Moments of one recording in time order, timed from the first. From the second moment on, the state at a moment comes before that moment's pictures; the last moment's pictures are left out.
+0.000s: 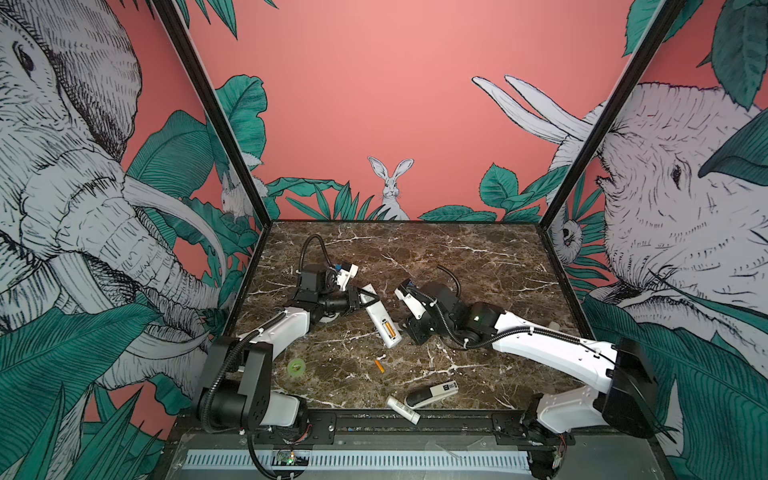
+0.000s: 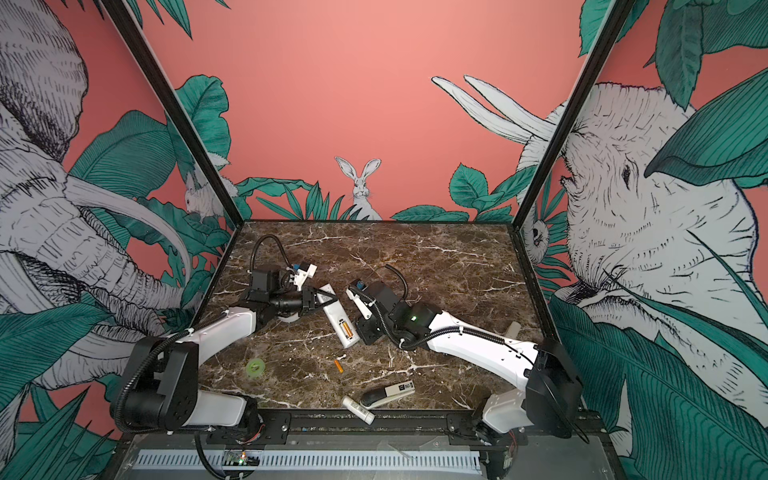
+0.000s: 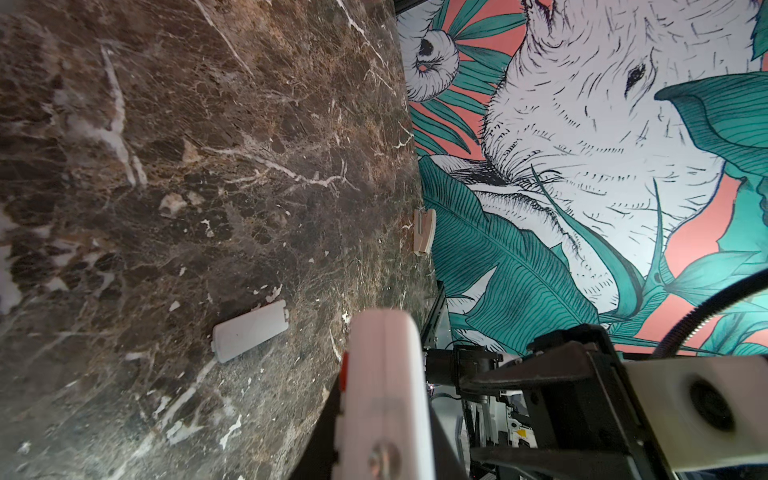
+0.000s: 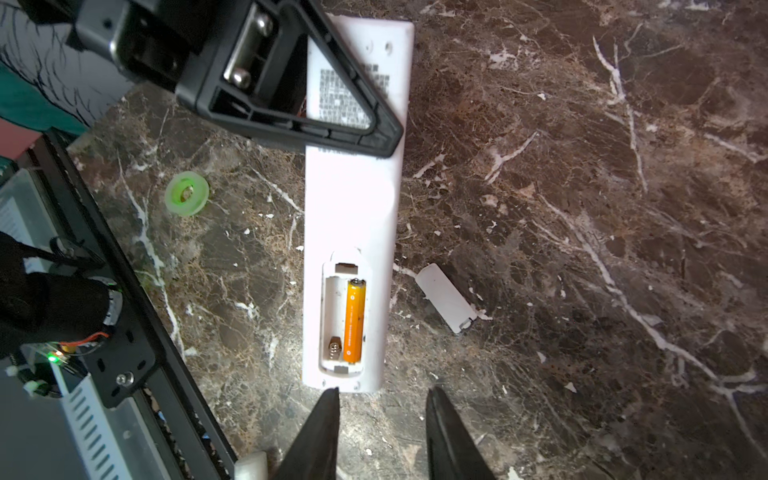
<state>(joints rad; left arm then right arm) -0.22 1.40 0.67 0.06 1.04 -0.65 0.99 1.41 1.07 -0.46 -0.03 0.24</state>
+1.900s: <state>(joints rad) -0.26 1.28 0.84 -0.41 0.87 -0.28 0.96 1.31 0.88 -0.30 -0.10 0.28</state>
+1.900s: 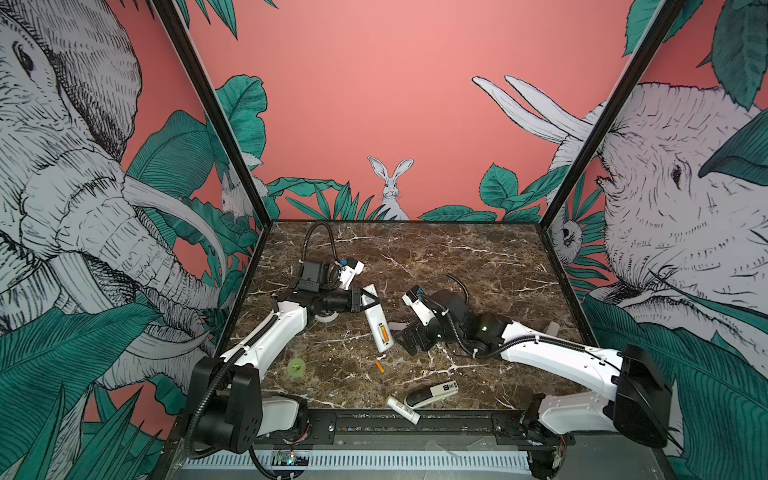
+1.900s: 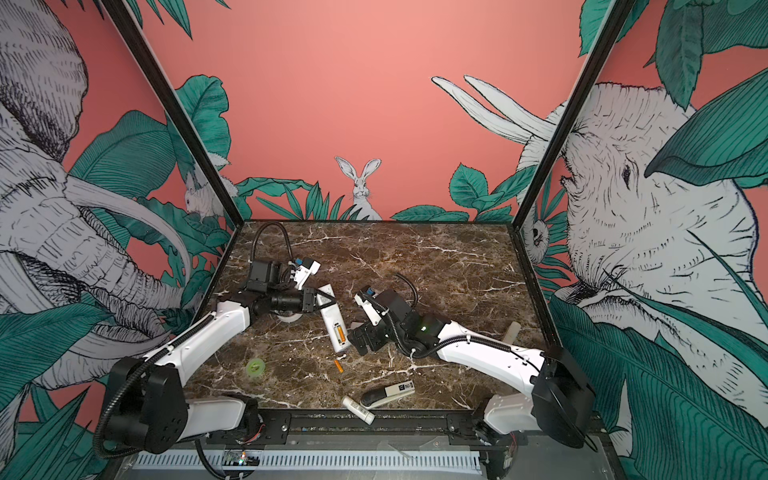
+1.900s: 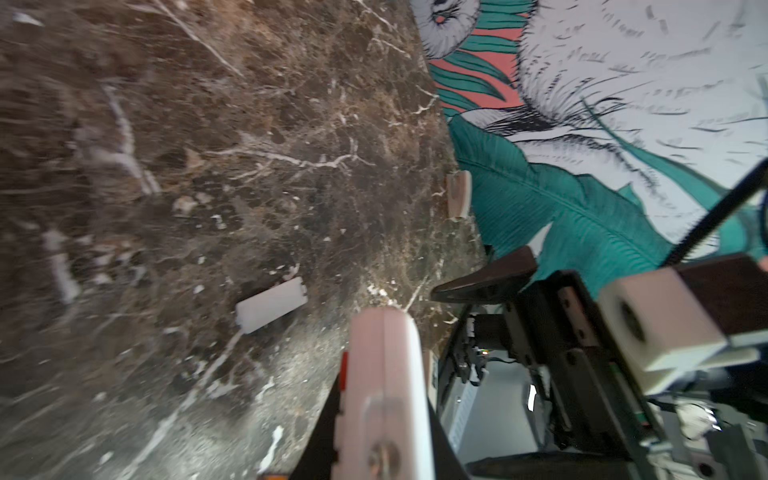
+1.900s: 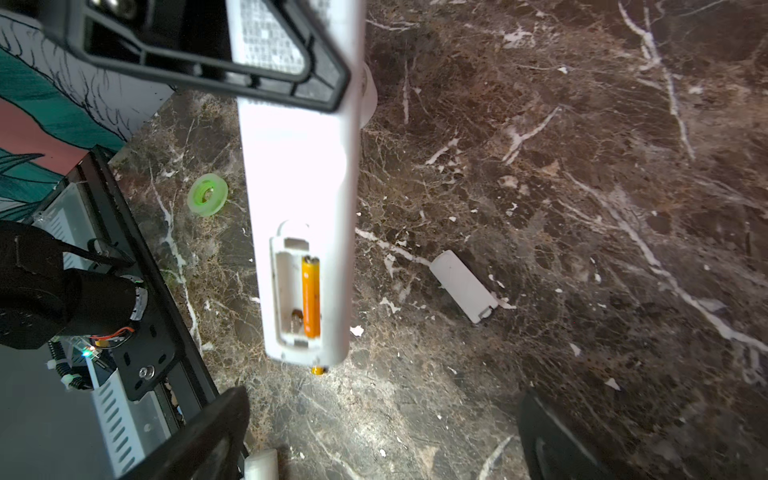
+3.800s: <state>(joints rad) -0.25 0.82 0.85 -0.81 0.25 -0.08 1.22 2.02 1.40 -0.64 0.06 0.37</state>
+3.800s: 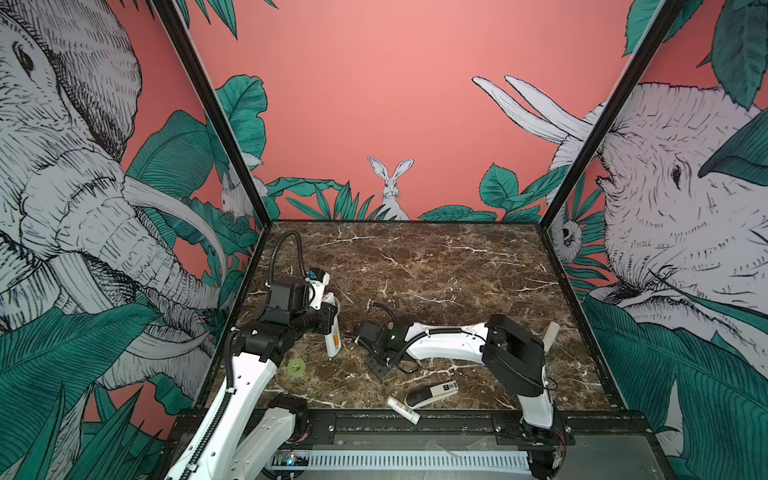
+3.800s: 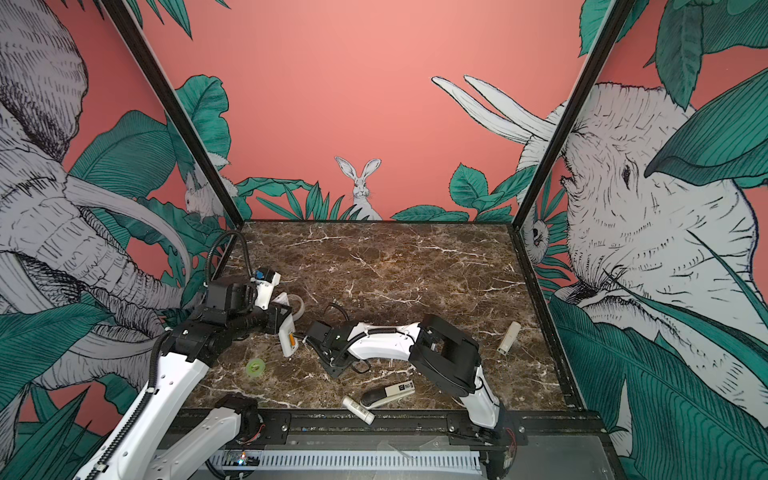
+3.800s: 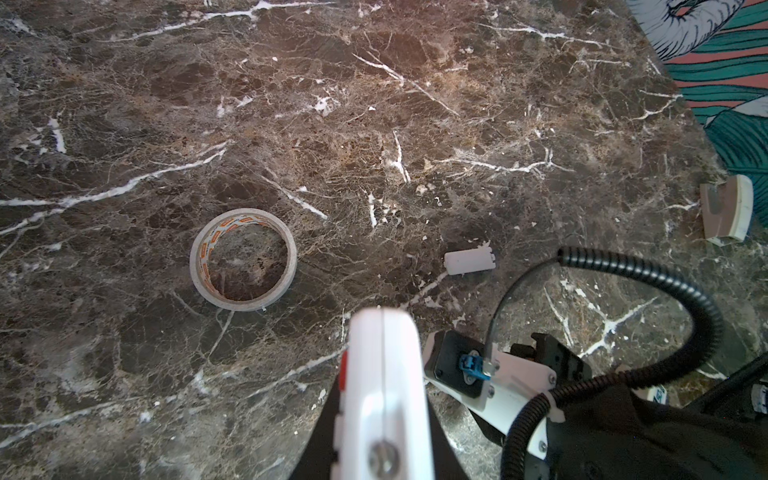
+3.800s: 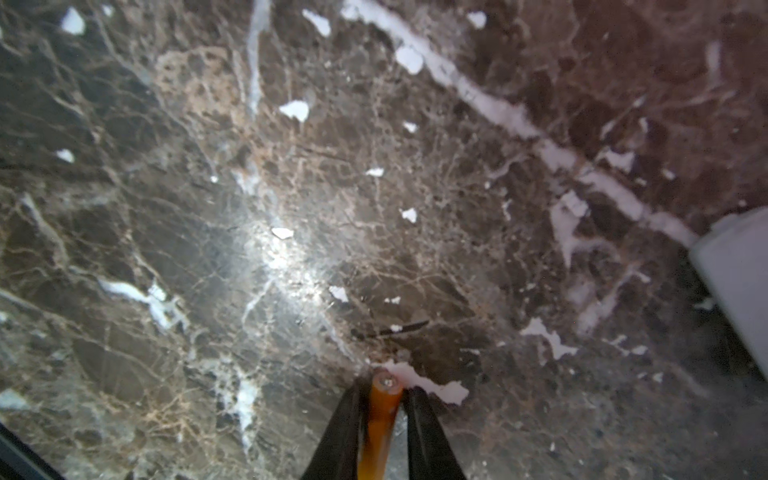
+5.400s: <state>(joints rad) -0.23 0.99 0.62 0.05 1.06 -0.79 1.17 1.25 0.88 0.03 0.12 0.15</state>
